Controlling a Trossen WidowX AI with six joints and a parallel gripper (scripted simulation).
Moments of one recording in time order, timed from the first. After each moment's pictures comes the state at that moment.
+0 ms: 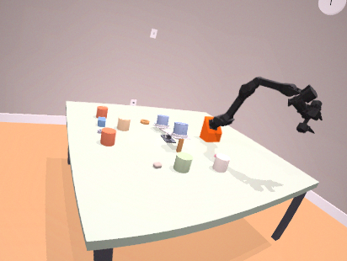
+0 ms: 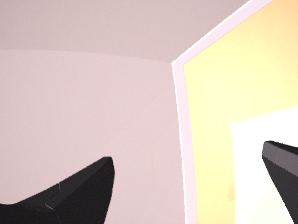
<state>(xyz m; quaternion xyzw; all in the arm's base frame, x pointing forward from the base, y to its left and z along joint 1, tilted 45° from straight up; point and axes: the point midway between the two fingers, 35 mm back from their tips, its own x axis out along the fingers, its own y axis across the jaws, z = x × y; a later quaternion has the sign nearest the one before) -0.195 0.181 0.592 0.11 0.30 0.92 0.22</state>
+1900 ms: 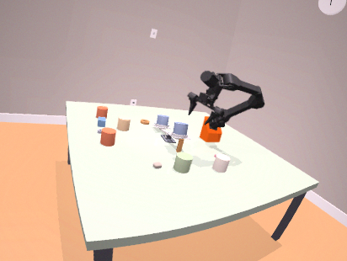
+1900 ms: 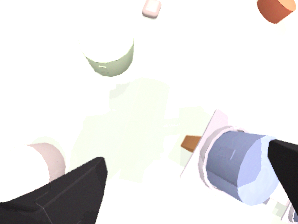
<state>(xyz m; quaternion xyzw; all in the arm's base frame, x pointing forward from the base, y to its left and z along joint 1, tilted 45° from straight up) 0.265 0.118 0.239 0.08 0.44 0.42 0.79</state>
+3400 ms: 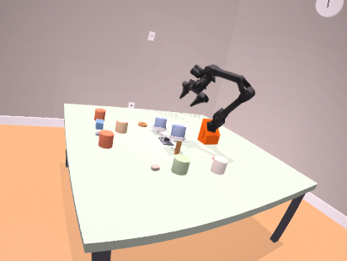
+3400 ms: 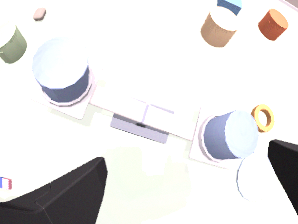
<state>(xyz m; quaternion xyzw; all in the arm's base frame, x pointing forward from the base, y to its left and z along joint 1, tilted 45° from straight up) 0.223 -0.083 0.103 0.15 0.43 0.31 0.83</state>
